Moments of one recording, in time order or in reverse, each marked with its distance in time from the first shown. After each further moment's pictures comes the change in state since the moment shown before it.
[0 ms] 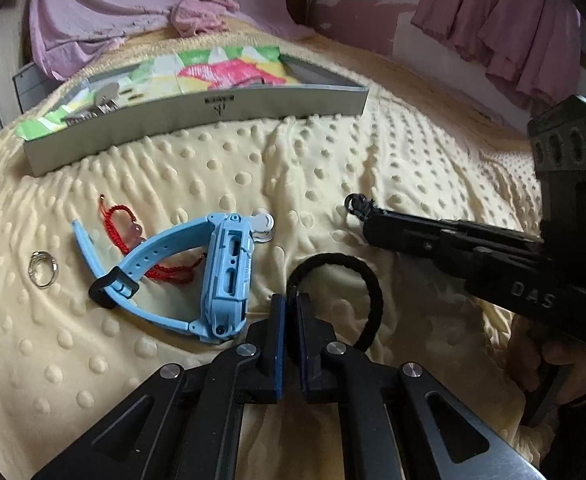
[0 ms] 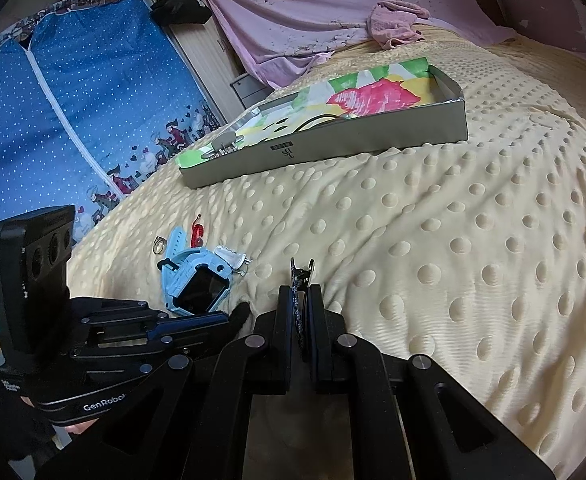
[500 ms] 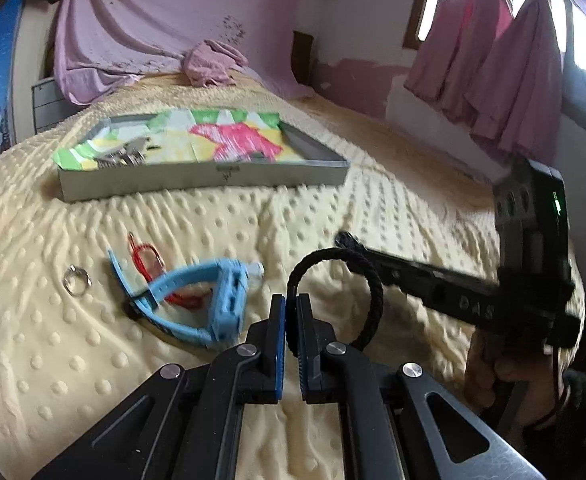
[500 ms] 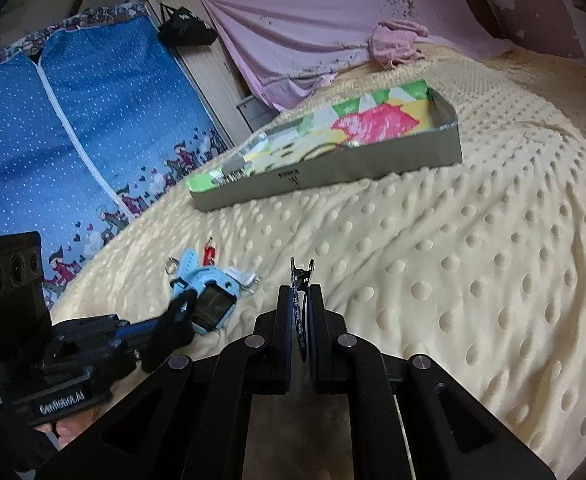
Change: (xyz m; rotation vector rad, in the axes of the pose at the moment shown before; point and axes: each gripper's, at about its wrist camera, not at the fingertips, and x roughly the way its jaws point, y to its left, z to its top) left arm -0.048 0.005 -0.003 -0.078 -0.221 -0.050; right arm -0.018 -0.004 0.001 0.007 -0.095 0.028
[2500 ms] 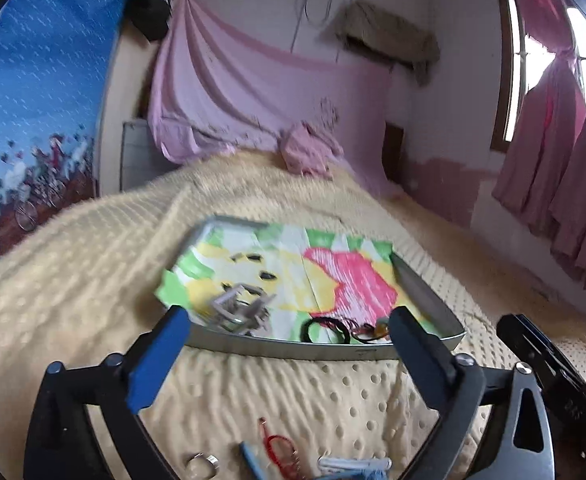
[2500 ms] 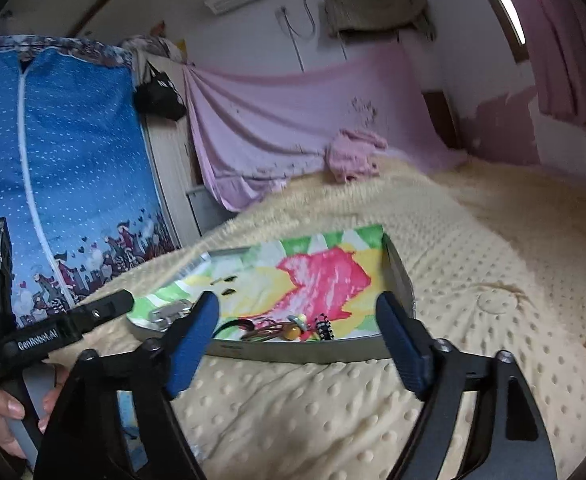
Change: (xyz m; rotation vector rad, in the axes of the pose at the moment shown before) left arm -0.005 0.074 0.084 -0.163 -0.333 0.275; right arm -0.017 0.028 0.086 -0.120 -0.387 -0.262
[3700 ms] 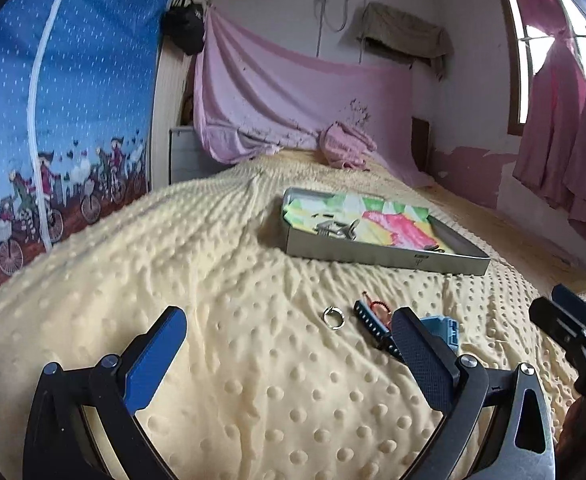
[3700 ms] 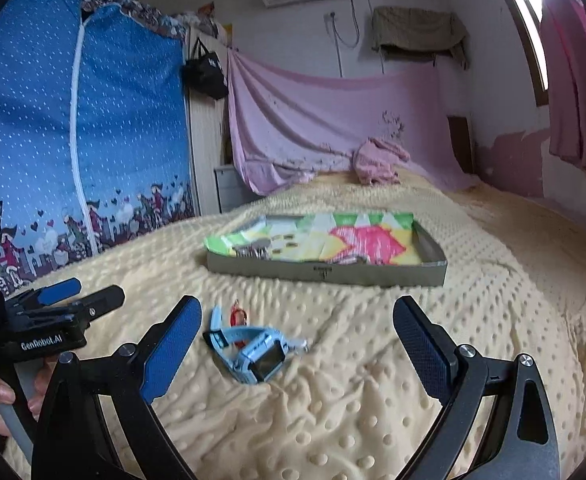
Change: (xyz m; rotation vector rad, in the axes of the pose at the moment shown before) left arm -0.103 0.064 -0.070 0.042 0.015 0.135; right arm -0.102 0.087 -0.057 -0.163 0.040 -0.002
